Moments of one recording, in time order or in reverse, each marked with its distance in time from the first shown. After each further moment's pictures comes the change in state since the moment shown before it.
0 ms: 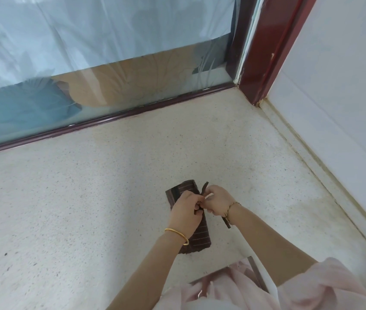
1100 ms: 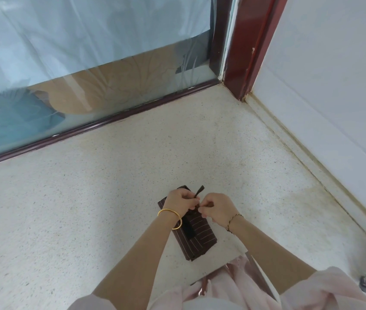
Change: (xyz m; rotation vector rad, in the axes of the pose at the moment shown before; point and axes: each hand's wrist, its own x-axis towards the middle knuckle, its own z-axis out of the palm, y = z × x) left_hand 0.038 -0.007 -0.002 -0.507 -0.185 -0.349; right_hand -0.003 0.039 0.008 -0.043 0.126 -0.119
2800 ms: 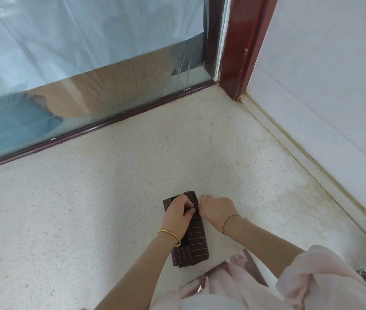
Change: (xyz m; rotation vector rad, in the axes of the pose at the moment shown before) left_hand -0.024 -0.030 0.016 0.400 0.149 0.315; right_hand 0.004 0.014 0.009 -0.888 0.171 -0.363
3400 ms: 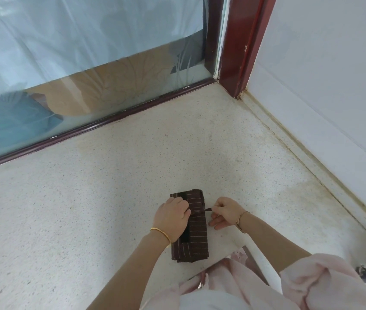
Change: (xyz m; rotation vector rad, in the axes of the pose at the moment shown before) left_hand -0.006 -0.003 -0.016 0.484 -0.066 0.191; right_hand -0.019 0.025 -0.003 1.286 -0.370 0.658
